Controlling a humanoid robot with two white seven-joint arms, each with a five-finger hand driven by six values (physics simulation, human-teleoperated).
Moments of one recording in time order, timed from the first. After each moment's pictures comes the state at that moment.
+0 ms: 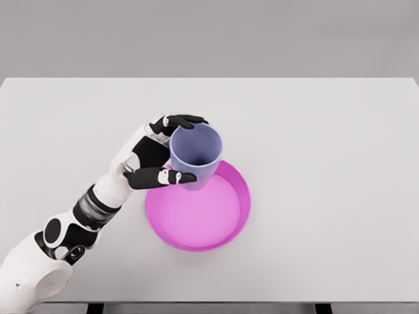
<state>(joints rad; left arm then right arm) -0.23 0.53 -0.69 -1.77 0.90 -0.49 -0.33 -0.08 0.00 -0.32 0.30 -0.75 -0.19 0.61</state>
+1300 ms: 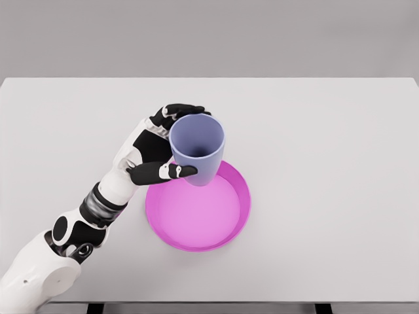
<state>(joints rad) -0.24 0.49 -0.70 -1.76 0.97 -0.52 -0.34 -0.08 0.00 -0.32 0.30 -0.75 -0.19 0.61</state>
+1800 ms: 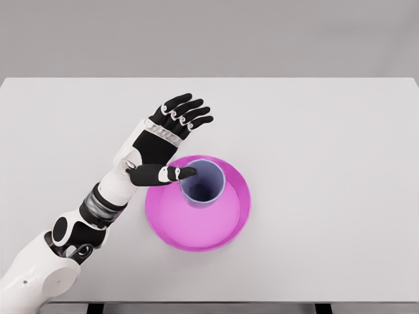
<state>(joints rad) -0.24 0.50 -0.70 -1.77 0.98 -0.52 -0.34 -0.08 0.00 -0.32 0.30 -0.75 -0.19 0.61</state>
